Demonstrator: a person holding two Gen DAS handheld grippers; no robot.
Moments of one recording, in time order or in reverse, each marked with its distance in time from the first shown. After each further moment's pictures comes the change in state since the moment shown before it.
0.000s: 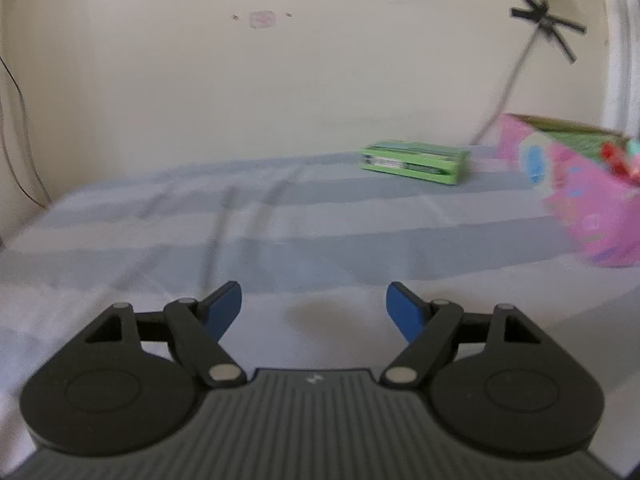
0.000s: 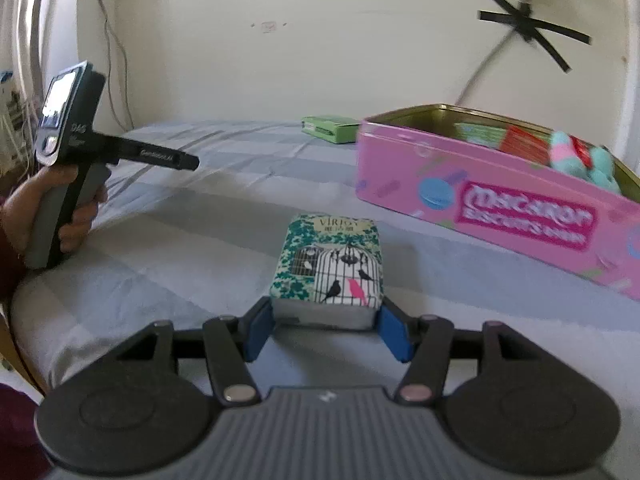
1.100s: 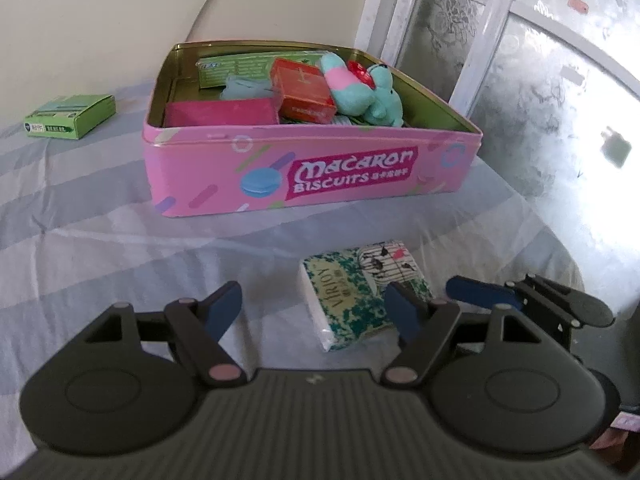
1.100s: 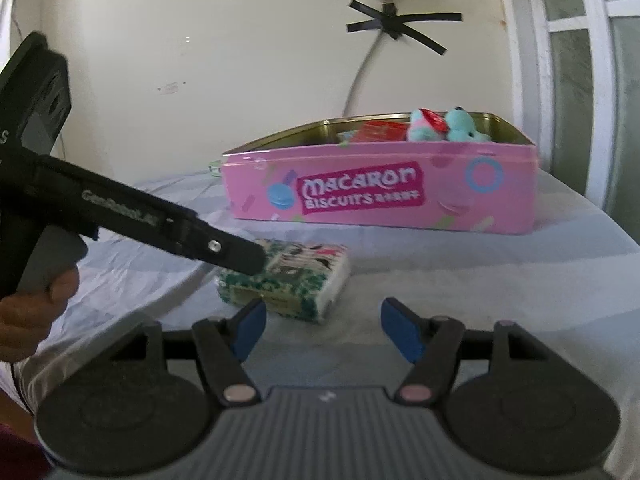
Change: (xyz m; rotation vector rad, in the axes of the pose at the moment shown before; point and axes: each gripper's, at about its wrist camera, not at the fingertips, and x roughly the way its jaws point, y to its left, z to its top) left arm -0.048 -0.208 0.002 0.140 0.261 -0.576; right arm -0.046 -0.078 -0.039 0.215 -0.122 -0.101
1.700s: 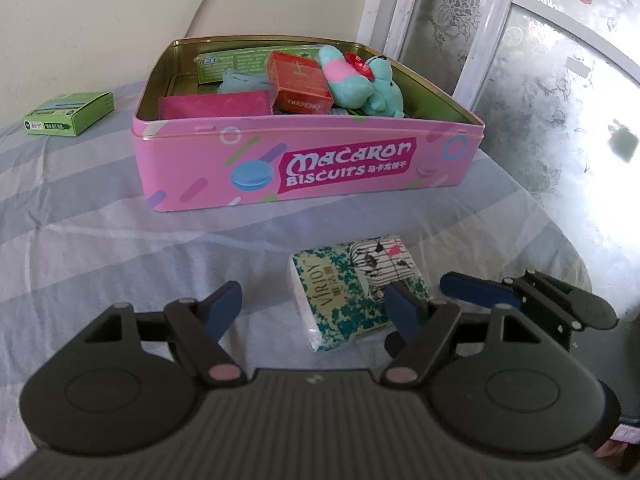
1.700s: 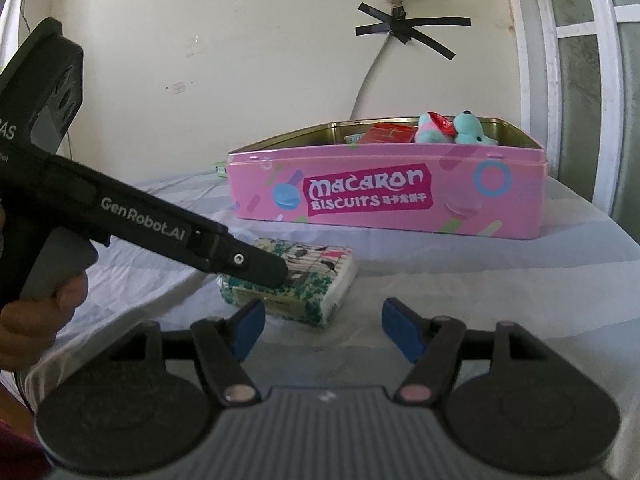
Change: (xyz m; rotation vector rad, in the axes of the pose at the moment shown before) left arm 0.004 -0.007 -0.002 -0.003 0.006 0.027; right arm 0.005 -0.002 -0.001 -0.026 -0.011 0.021
